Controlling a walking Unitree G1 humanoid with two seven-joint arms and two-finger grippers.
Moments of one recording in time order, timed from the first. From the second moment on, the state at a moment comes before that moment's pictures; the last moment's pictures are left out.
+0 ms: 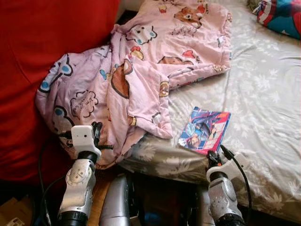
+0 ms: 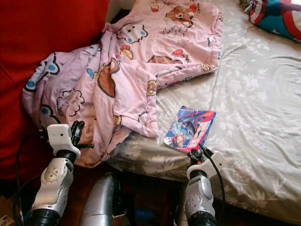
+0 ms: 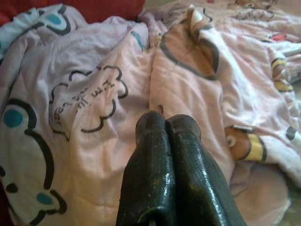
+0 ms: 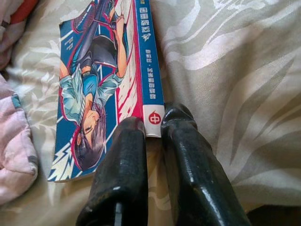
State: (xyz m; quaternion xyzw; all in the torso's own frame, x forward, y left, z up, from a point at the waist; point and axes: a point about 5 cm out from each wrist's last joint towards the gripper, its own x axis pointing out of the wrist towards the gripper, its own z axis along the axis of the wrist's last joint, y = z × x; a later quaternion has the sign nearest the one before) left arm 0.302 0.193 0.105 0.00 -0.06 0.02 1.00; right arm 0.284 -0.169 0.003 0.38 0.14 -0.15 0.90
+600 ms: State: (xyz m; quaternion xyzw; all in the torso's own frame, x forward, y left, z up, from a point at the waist) left arm 0.301 0.190 0.097 0.00 -0.05 0.02 1.00; right arm 0.278 -0.173 0.002 0.33 0.13 -0.13 0.93
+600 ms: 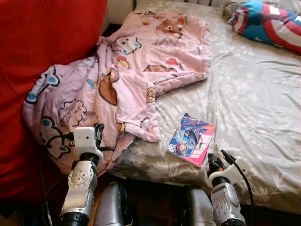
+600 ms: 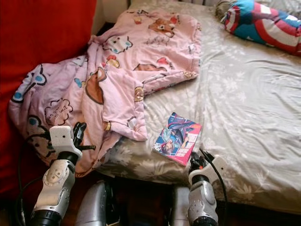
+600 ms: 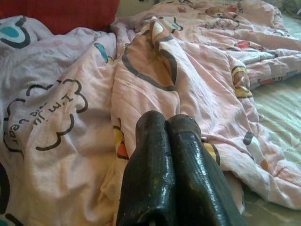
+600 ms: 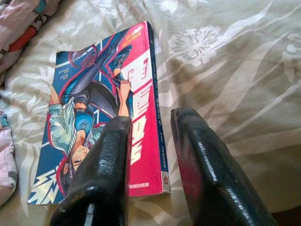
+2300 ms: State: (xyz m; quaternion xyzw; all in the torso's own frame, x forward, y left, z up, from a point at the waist) left arm 0.275 0.204 0.097 0.04 -0.04 0.02 1.00; right arm 0.304 -0.169 0.004 0.40 0.18 -0.11 0.89
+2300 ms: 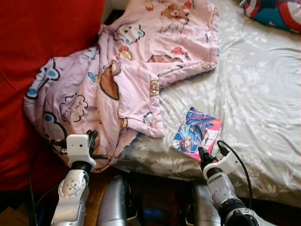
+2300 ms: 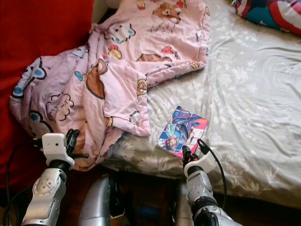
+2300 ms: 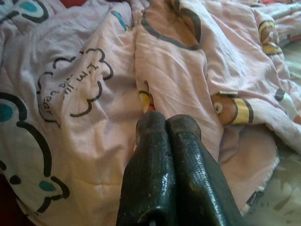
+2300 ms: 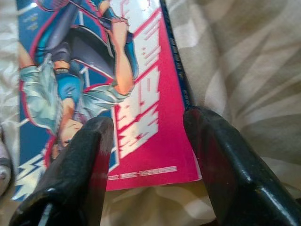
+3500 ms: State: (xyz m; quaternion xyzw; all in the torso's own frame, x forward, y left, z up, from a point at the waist) left arm 0.262 0.210 0.098 0.05 -0.02 0.02 1.00; right arm 0.302 -0.159 0.002 0.44 0.18 -0.07 0.88
